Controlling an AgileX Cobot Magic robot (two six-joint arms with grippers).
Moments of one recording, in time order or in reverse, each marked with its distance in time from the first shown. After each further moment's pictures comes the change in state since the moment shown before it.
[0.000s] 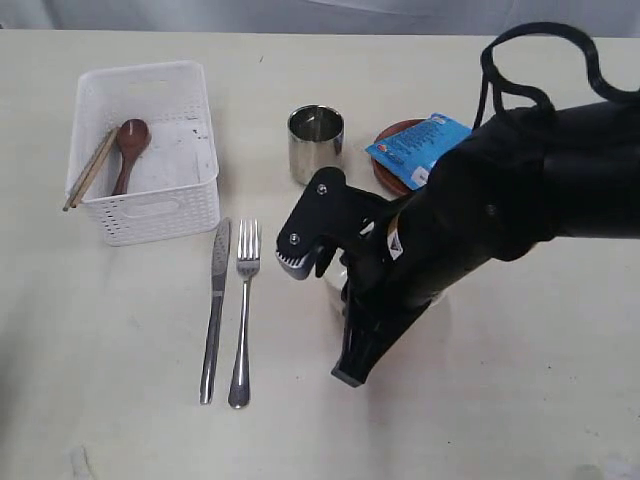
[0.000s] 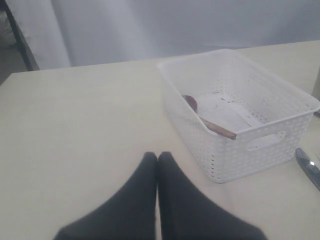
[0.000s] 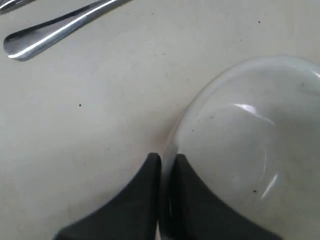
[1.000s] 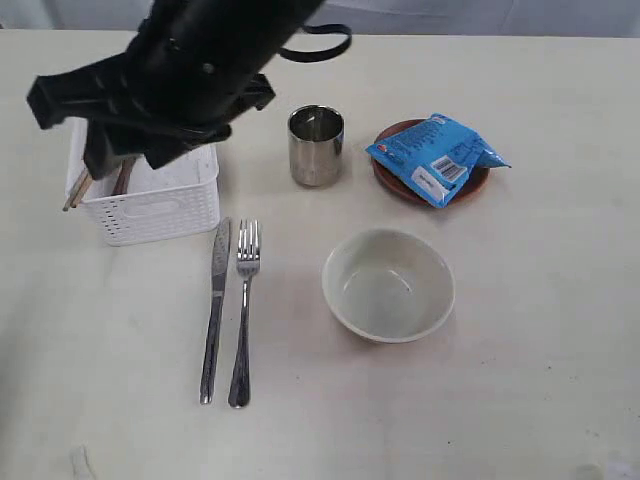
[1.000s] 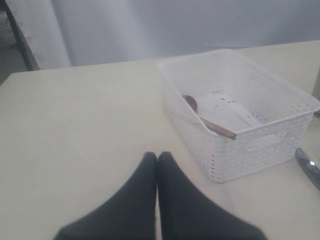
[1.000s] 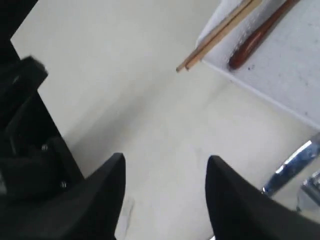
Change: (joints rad) left arm 0.000 0.000 0.000 0.000 0.000 0.000; right arm 0.000 0.282 -0.808 0.466 0.345 0.260
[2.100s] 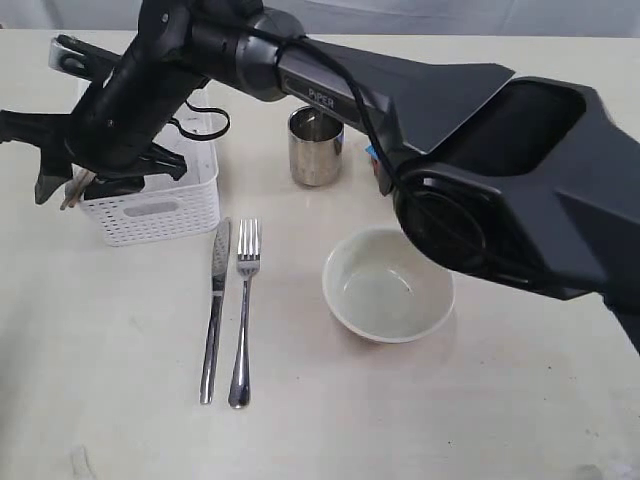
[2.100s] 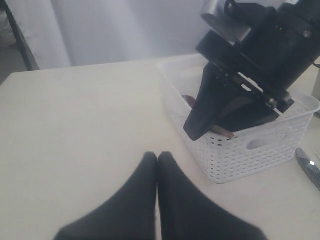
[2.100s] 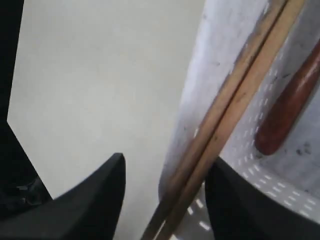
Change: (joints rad) left arm 0.000 0.000 0.000 0.000 0.000 0.000; right arm 0.002 0.646 -0.661 0.146 0.098 0.261
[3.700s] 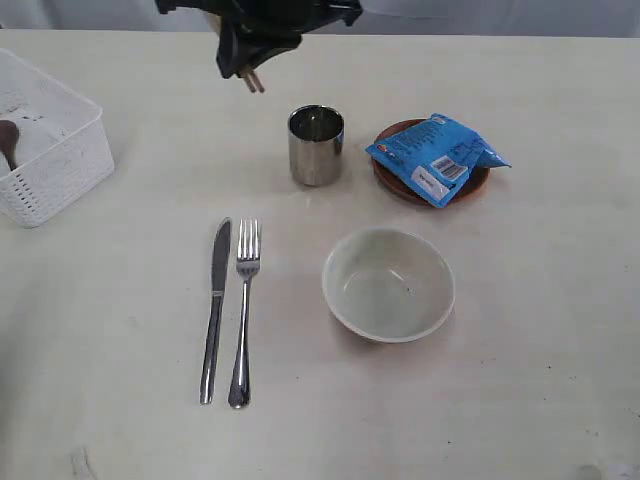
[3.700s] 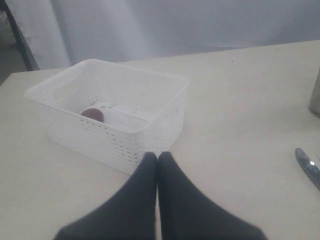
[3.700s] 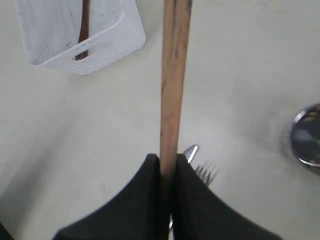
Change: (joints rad) left arm 0.000 0.000 0.000 0.000 0.000 0.000; right arm -0.199 -0.586 0.477 -0.358 0.040 -0.105
